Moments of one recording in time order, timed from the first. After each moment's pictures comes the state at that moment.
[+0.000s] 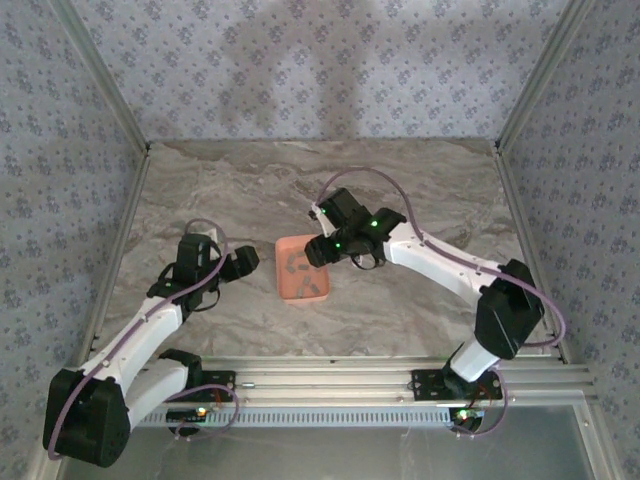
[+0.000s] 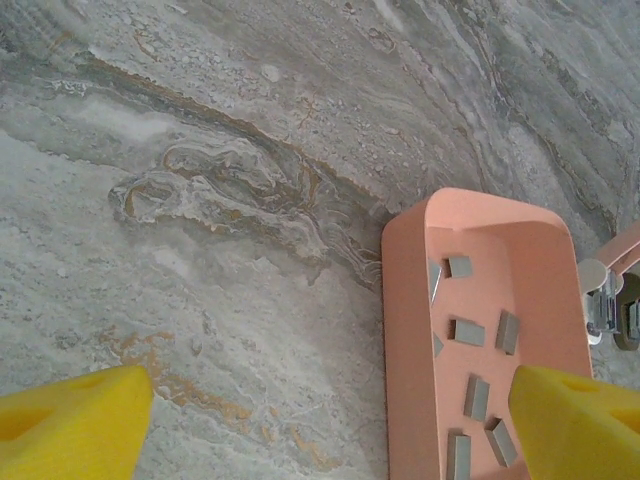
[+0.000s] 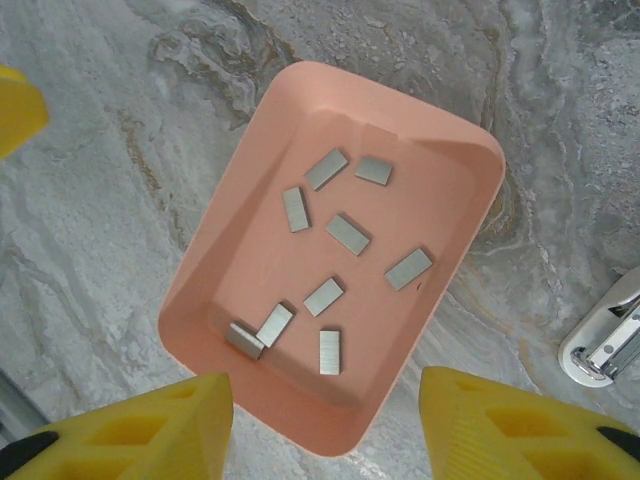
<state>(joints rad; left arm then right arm) -0.28 0.95 0.48 -0.24 0.16 -0.62 0.81 1.61 1.33 -0.70 -0.09 0.29</state>
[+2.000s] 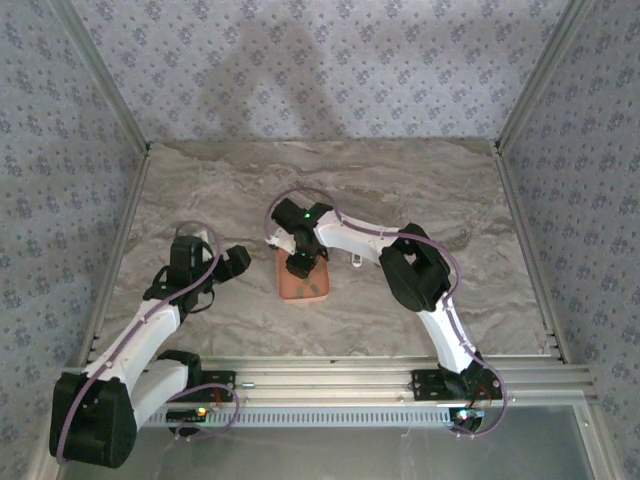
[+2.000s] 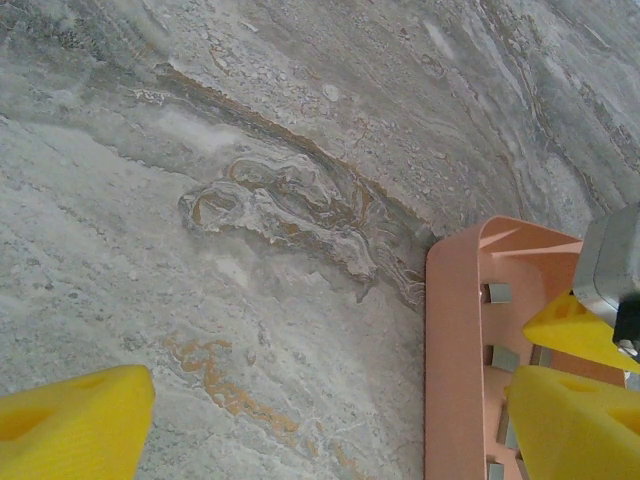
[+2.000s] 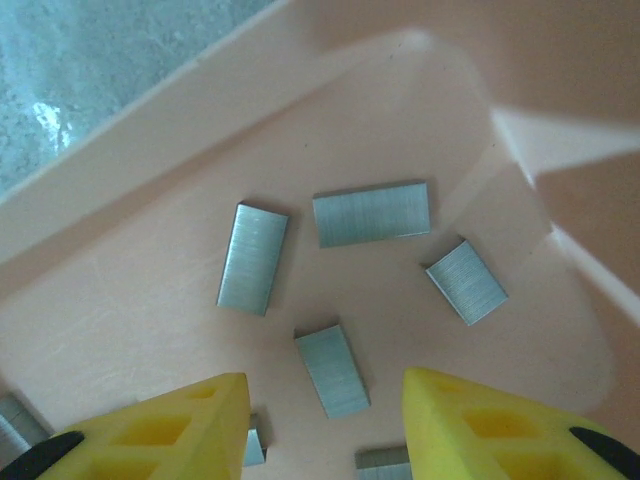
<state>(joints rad) -0.20 0.94 0.45 -0.22 0.17 -0.62 0.86 2.19 1.74 -0.89 -0.02 -0.28</state>
